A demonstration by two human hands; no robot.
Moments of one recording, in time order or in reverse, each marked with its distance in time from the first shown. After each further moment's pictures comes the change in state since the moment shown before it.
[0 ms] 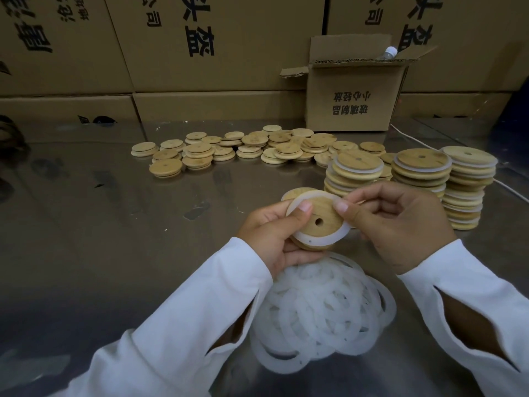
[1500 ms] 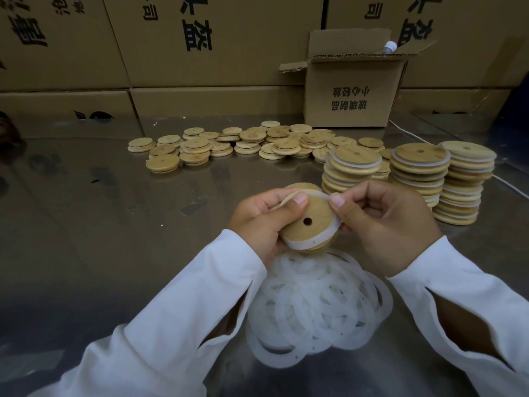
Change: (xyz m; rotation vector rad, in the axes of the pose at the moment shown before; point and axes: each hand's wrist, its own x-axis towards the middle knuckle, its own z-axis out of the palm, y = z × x) left_hand 0.002 -0.003 -0.004 0.071 0.056 0.191; right_hand -0.003 0.001 0.008 0.008 -0.032 -0.016
